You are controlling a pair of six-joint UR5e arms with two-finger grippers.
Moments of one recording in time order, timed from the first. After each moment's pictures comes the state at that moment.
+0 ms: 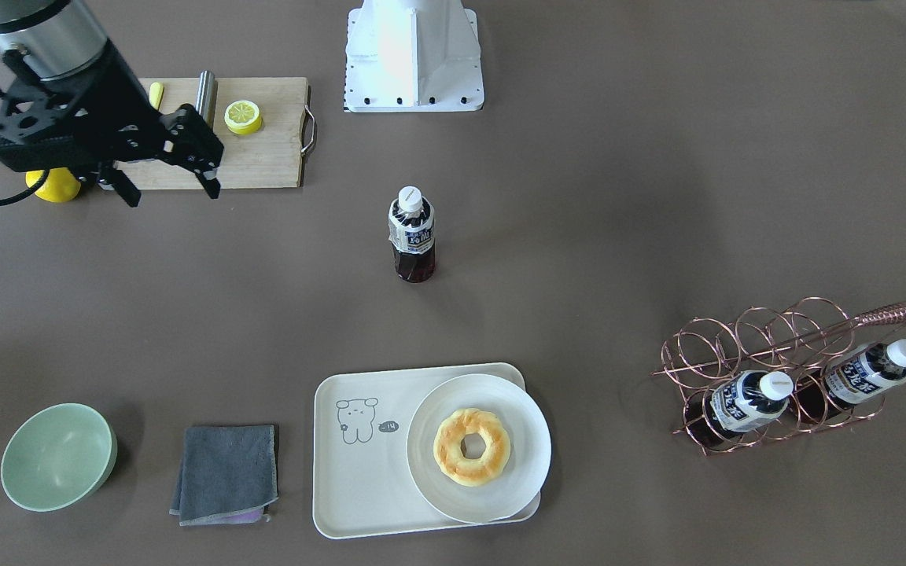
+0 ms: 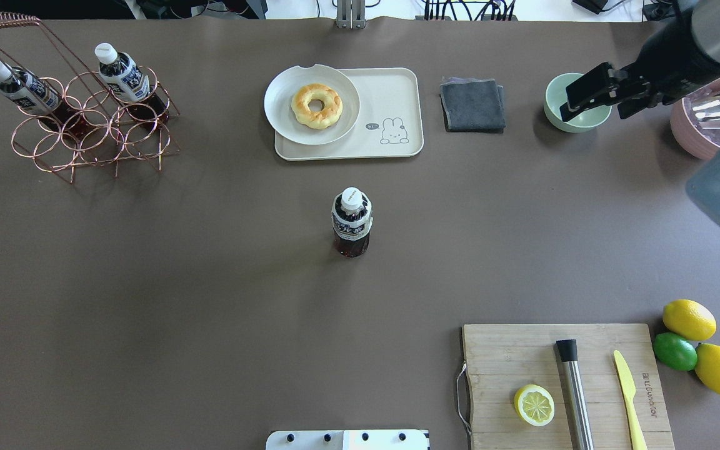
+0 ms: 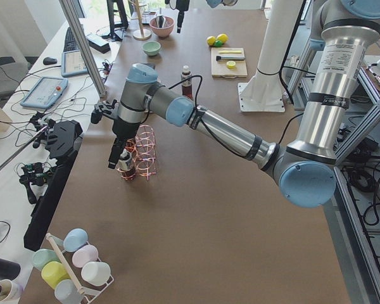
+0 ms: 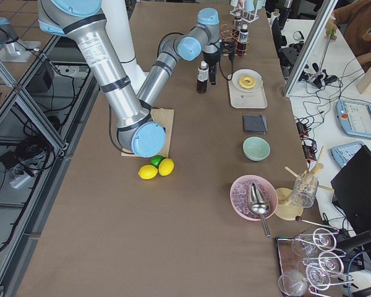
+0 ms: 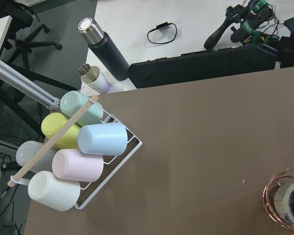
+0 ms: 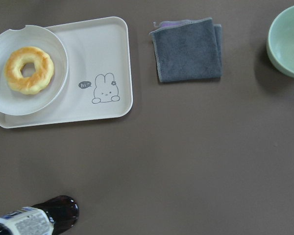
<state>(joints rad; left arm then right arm) -1.45 -1.78 -1.83 -1.60 -1.90 -0.37 0.90 -1.08 2.09 -1.78 2.09 1.02</state>
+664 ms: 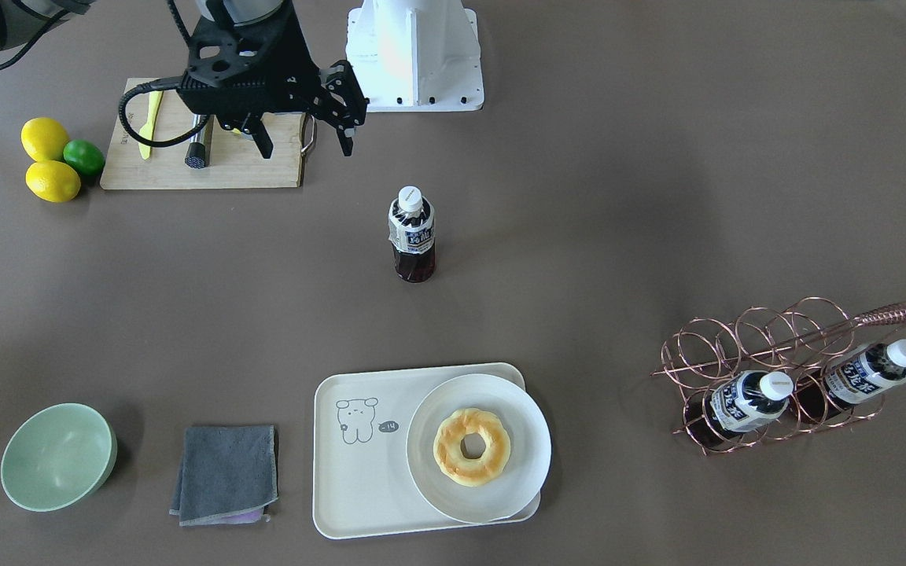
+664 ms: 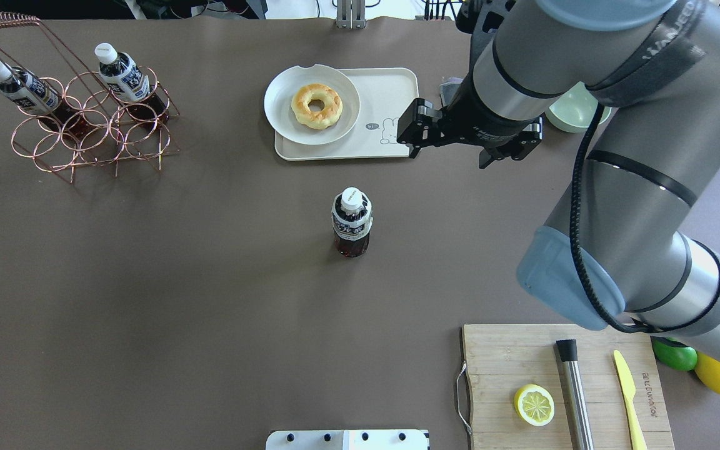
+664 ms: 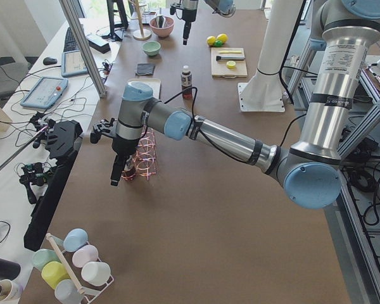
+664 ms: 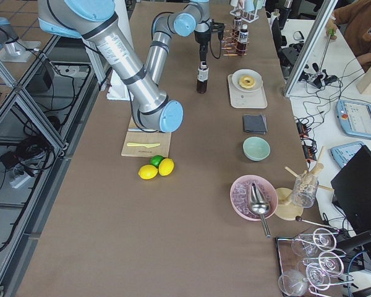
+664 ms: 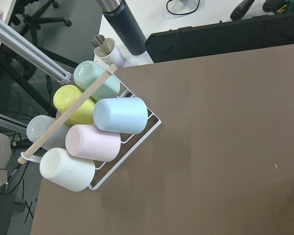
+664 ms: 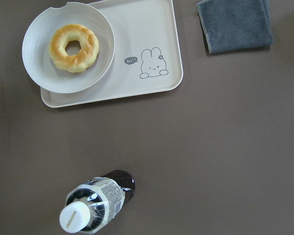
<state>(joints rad) -1.46 -1.76 -1.75 -1.63 -1.90 -0.36 0.69 -0.80 2.04 -1.99 1.94 1.18</state>
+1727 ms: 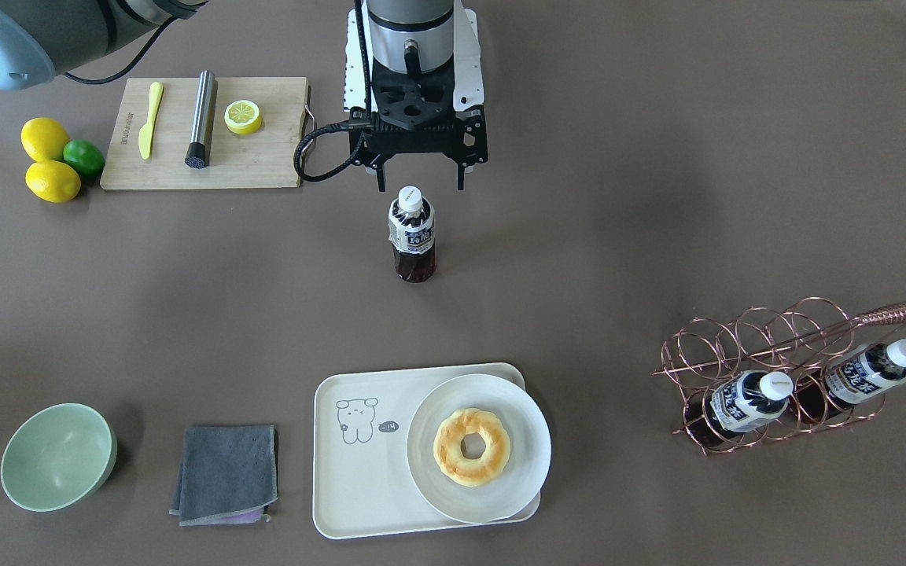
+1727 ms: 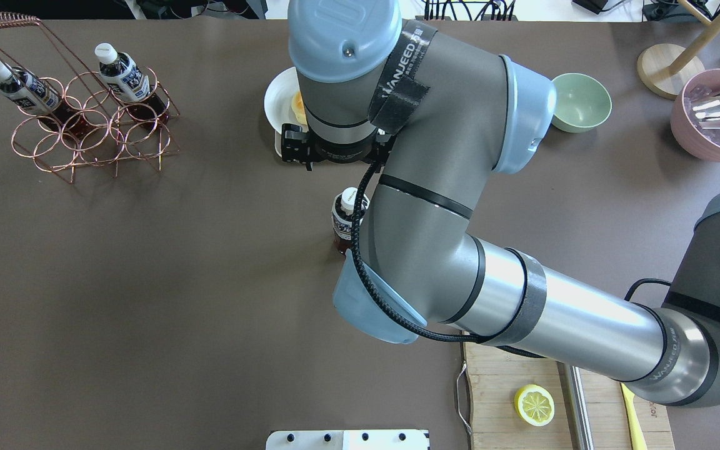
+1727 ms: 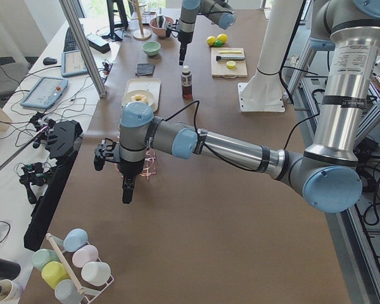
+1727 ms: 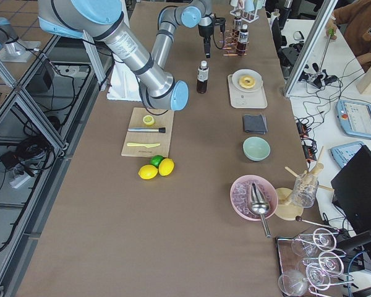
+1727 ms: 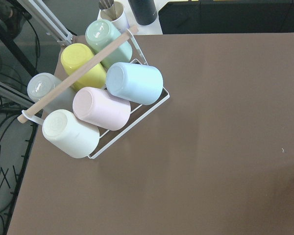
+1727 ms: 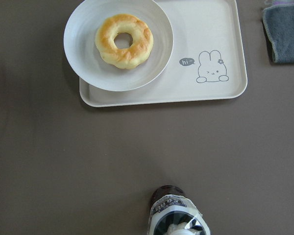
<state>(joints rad) -1.56 -1.70 -1.70 -1.63 -2.11 -0.33 0.58 -0.57 1.73 -1.95 1.80 1.19</state>
